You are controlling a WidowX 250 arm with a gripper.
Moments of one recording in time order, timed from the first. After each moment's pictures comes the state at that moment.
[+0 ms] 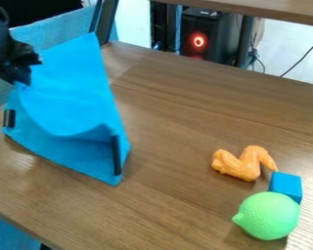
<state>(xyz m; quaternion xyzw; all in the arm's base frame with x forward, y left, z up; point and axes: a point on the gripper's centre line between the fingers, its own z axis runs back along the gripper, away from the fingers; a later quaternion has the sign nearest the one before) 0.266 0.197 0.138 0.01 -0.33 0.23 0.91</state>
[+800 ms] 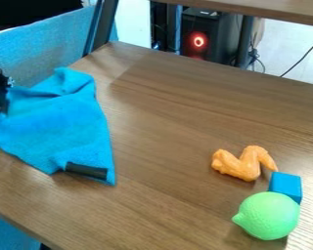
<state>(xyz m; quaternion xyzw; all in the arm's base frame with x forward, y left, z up) 0.231 0.216 0.117 0.03 -0.29 0.20 0.94</state>
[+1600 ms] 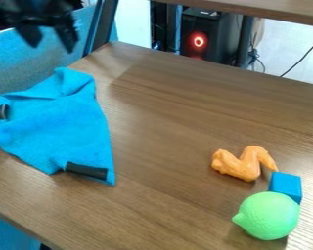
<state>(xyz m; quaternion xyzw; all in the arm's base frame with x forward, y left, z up) 0.316 0.161 0.183 0.05 -0.28 0.11 0.95</state>
